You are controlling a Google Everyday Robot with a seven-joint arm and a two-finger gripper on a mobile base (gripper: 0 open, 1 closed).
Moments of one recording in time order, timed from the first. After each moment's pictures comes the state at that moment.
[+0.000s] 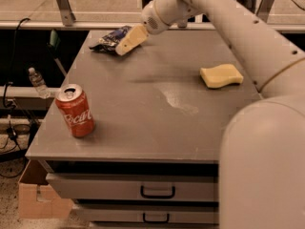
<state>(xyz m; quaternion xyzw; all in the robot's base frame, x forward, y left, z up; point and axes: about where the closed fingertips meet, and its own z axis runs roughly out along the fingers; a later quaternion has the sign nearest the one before) 0.760 0.047 0.923 -0.51 0.74 0.18 0.40</state>
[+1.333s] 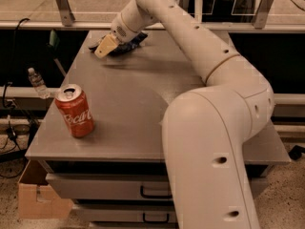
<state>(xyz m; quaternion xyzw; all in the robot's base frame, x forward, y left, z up) 0.798 0.145 0.868 -0.53 0.75 0.20 0.35</state>
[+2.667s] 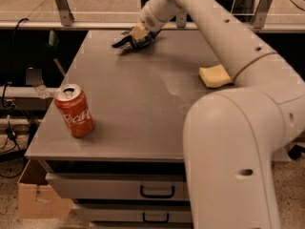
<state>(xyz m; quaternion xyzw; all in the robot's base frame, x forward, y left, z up) 0.825 0.043 0.898 -0.52 0.76 0.10 0.38</state>
